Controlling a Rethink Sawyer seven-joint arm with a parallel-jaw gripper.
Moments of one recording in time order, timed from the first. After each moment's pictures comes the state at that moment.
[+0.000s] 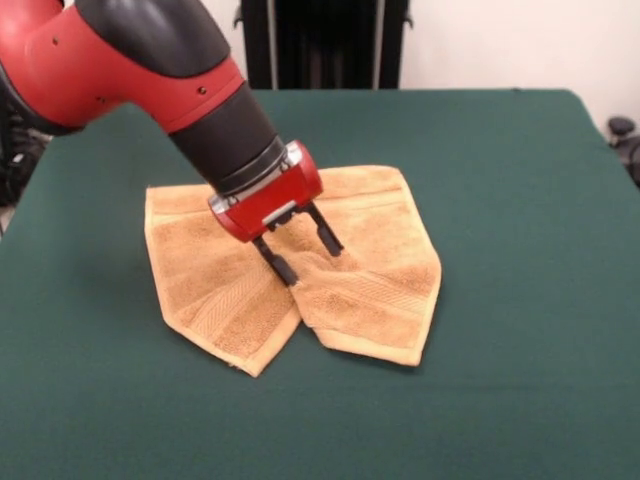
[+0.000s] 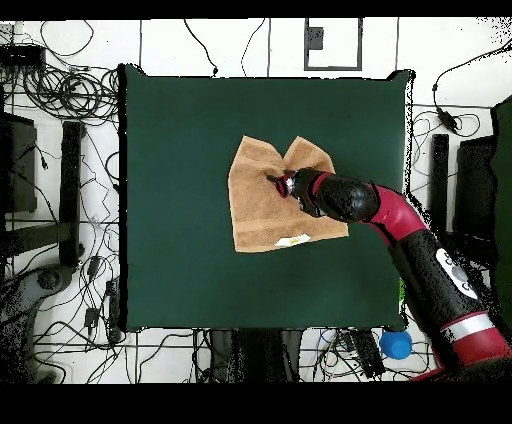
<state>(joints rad) -0.98 -0.18 0.84 1.54 -0.51 0.62 1.26</state>
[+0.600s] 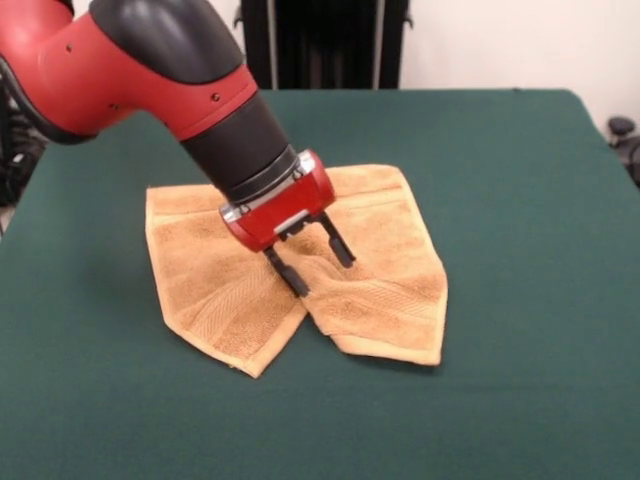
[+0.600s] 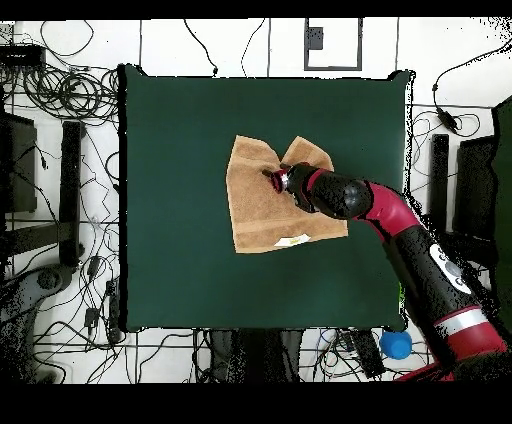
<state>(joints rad) -0.96 -0.18 0.85 1.54 -0.52 0.58 1.26</state>
